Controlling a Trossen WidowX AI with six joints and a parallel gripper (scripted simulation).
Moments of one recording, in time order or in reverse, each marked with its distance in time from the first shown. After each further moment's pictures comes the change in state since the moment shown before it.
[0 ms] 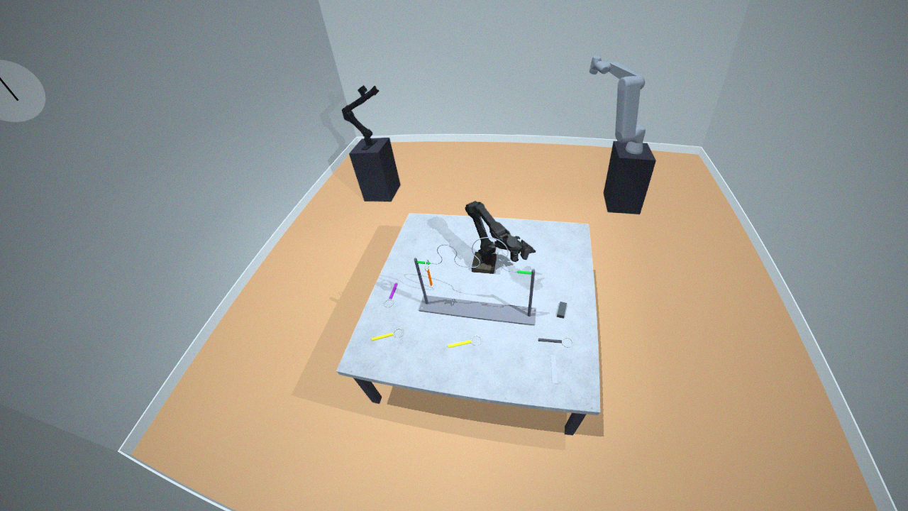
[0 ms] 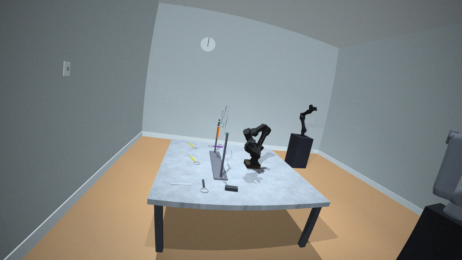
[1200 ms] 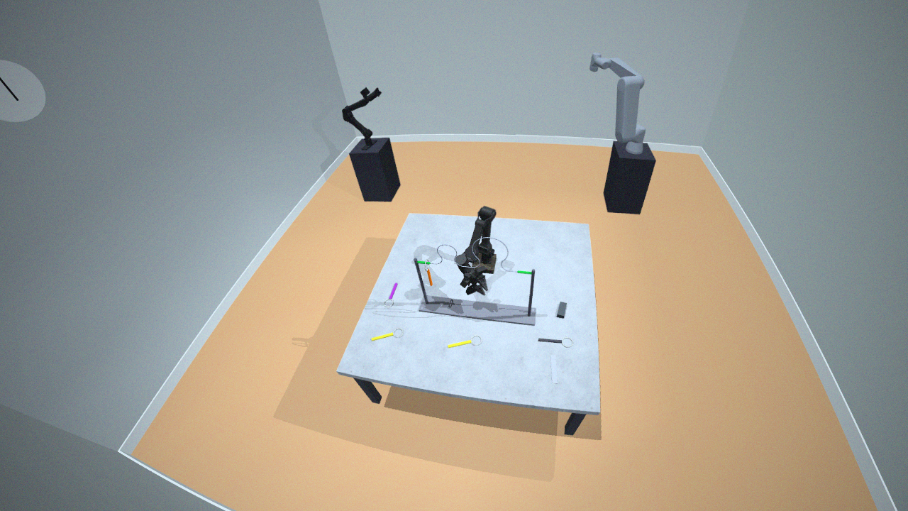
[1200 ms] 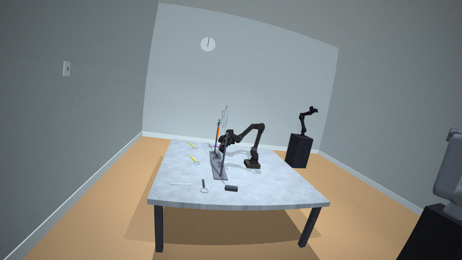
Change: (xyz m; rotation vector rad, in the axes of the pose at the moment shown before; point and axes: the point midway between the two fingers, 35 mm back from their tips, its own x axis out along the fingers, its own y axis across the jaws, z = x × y) arm -0.235 0.115 0.214 -1.110 -0.867 0.622
